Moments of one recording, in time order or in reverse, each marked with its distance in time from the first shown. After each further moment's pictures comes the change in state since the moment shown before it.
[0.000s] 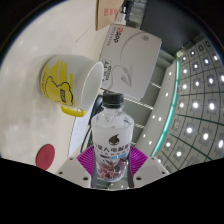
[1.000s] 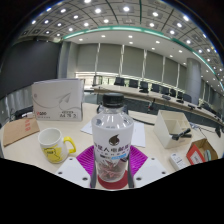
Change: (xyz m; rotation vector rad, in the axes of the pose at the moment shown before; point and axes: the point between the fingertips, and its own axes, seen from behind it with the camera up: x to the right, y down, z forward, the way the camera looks) arm -0.089 0.032 -0.019 0.025 -0.524 1.692
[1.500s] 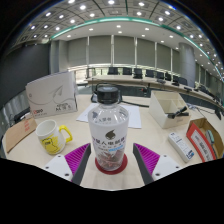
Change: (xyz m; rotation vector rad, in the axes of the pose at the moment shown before) arm 0.014 0.048 -0.015 -0.110 0.021 0.128
